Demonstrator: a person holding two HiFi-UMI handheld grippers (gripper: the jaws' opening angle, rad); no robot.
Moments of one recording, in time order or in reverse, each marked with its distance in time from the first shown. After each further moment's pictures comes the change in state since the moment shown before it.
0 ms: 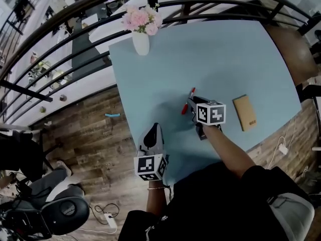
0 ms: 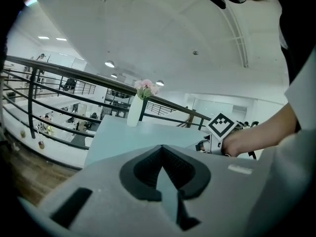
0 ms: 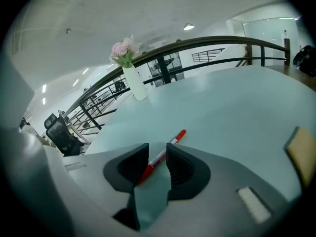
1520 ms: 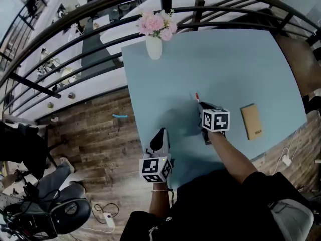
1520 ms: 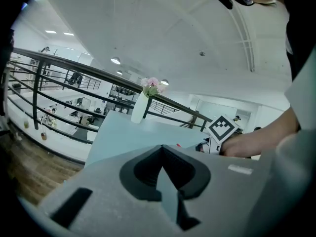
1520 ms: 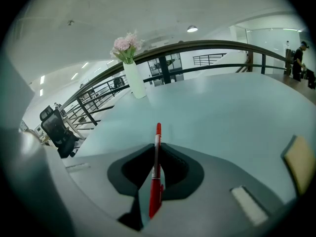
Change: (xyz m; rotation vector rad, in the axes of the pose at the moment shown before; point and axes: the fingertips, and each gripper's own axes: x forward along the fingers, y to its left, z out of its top) left arm -0.004 0.009 0.002 -0.079 0.017 0.021; right arm 0.003 0.001 0.008 -0.058 0.008 -0.056
